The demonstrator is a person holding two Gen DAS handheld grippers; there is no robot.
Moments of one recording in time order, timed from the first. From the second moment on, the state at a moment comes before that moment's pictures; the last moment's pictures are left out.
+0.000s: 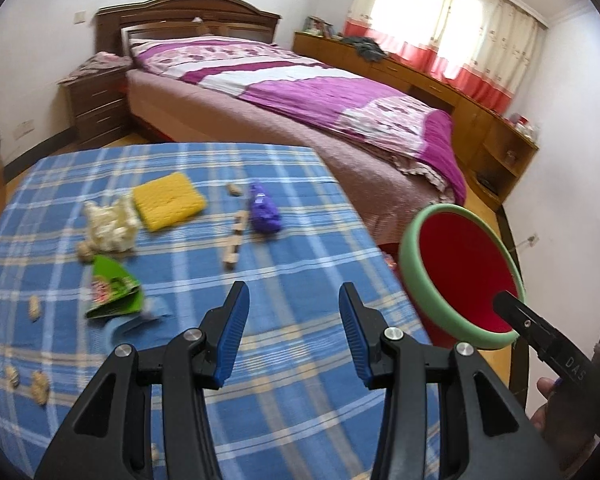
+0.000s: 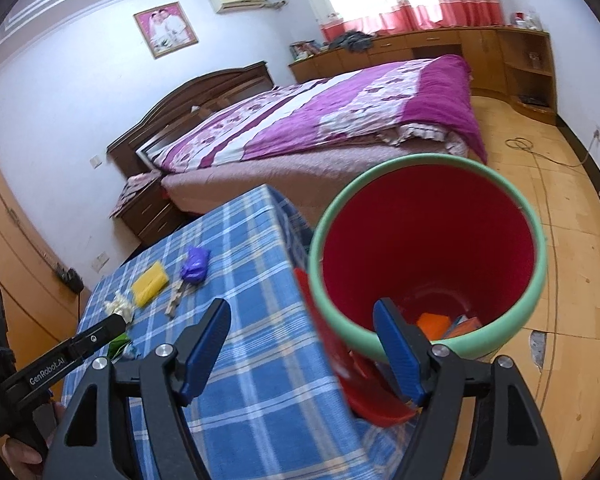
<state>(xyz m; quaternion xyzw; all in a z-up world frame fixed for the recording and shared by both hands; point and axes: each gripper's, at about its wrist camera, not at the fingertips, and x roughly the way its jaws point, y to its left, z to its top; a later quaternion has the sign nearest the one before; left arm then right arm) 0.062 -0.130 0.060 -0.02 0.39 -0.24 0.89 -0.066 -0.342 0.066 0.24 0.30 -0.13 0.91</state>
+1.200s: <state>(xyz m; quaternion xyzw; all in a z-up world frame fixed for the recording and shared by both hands) 0.113 0.021 0.017 -0.06 0.41 -0.12 0.90 0.008 -0.238 0.032 0.19 0.39 -0.08 0.90</state>
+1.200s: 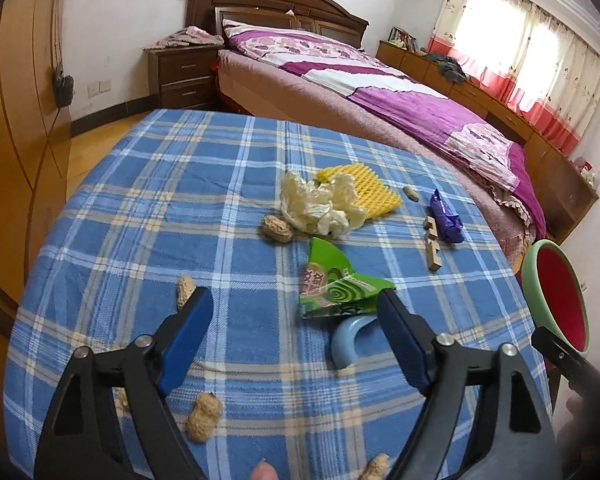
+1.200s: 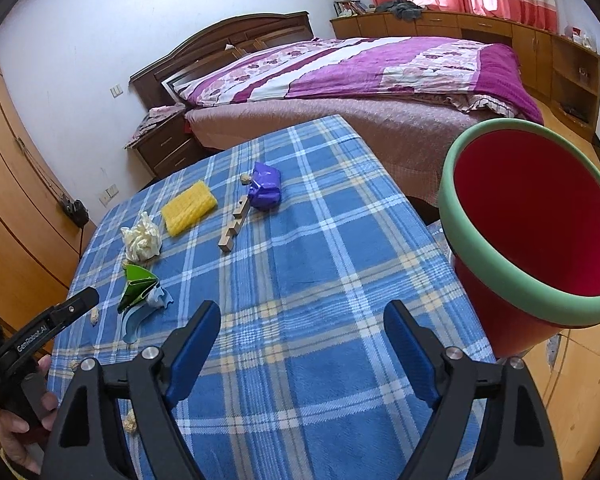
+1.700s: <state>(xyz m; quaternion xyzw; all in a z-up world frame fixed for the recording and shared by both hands) 0.134 -0.008 0.000 -0.05 0.43 -0.16 0.89 0.014 -0.252 0.019 0.20 0.40 -0.09 0.89</state>
